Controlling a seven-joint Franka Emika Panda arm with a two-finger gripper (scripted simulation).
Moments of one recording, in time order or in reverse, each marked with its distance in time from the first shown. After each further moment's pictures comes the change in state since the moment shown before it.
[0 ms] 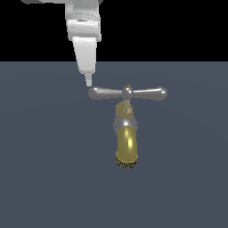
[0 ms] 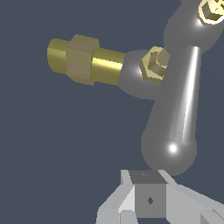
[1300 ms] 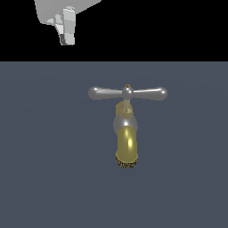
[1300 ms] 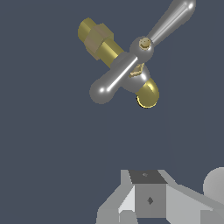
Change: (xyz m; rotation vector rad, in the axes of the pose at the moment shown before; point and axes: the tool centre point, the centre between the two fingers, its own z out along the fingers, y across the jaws) arm -0.033 0.102 -0.103 -0.003 -0.003 -0.560
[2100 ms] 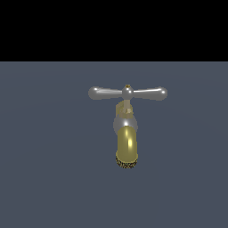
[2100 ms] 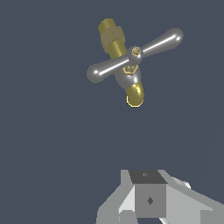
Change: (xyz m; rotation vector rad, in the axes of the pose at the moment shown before) arm -0.025 0.065 -0.069 -0.006 0.001 -0.371
